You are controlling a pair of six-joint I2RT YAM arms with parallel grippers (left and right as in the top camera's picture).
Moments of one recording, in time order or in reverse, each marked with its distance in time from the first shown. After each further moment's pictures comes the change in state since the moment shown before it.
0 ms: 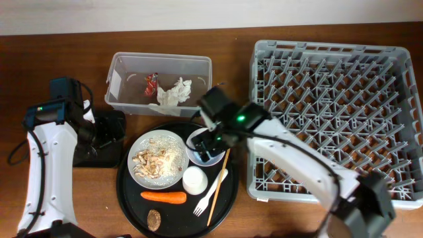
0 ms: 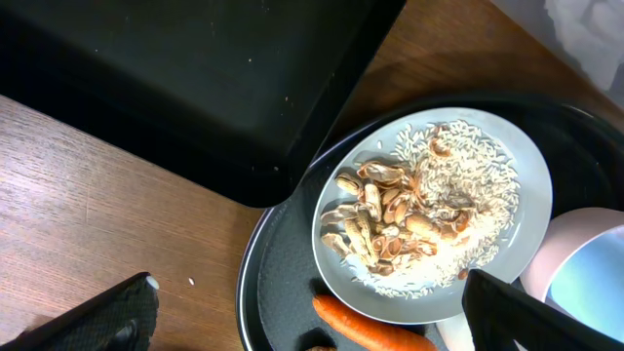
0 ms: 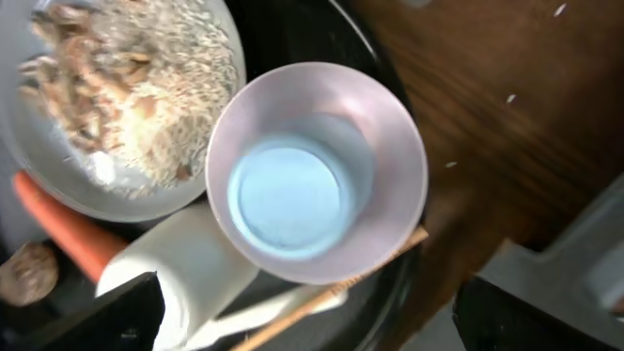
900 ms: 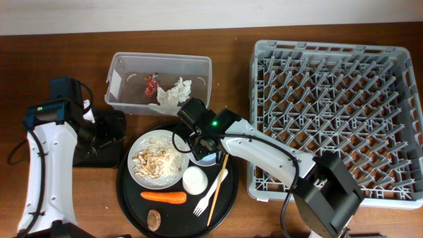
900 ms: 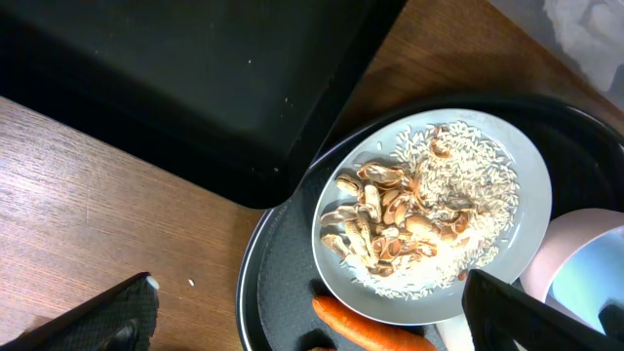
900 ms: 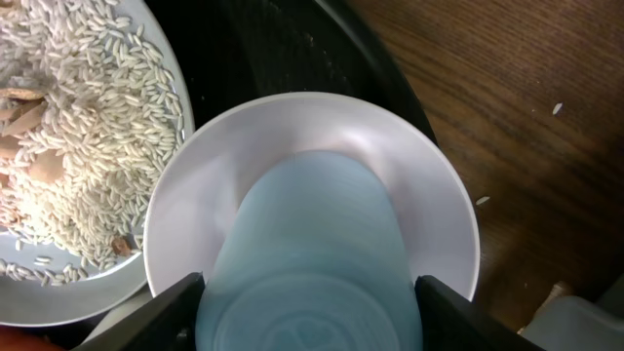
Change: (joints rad) left arm 0.000 0.000 0.000 0.002 0.000 0.000; right arm 0.071 0.188 0.001 0.119 0.127 0.112
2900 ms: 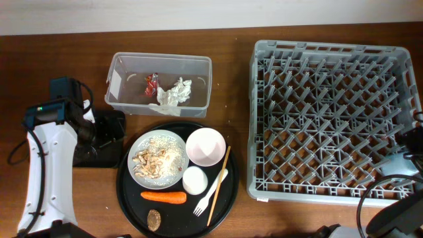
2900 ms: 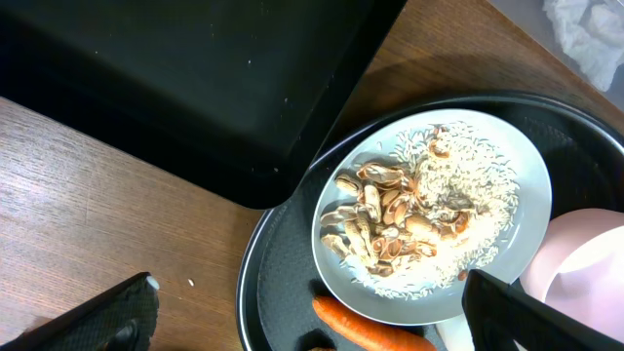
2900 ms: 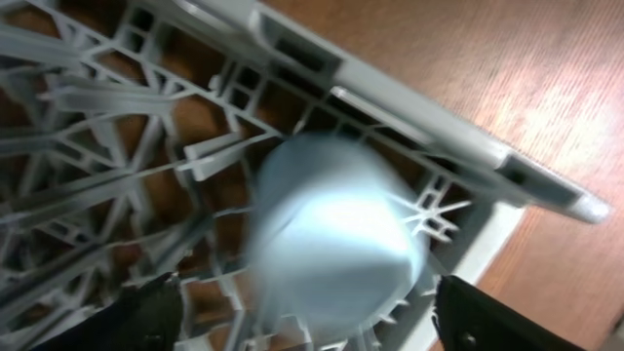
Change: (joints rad) left arm 0.000 0.000 0.000 0.000 0.000 0.000; right arm -1.625 -0.296 -0.147 -0.158 0.026 0.001
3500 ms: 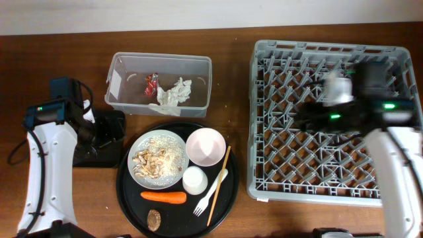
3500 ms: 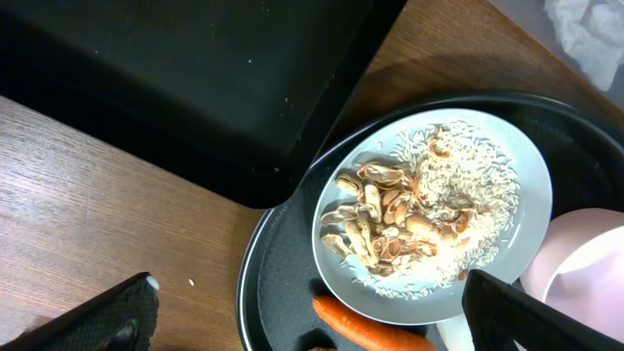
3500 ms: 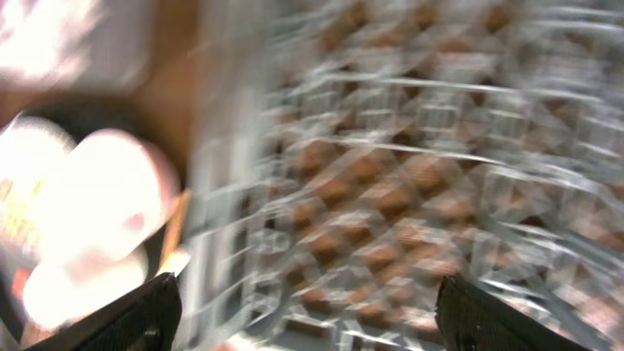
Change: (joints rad) left arm 0.000 0.000 0.000 -0.001 0.000 0.000; right arm 0.838 -0.230 0.078 -0.184 -0.358 -0.335
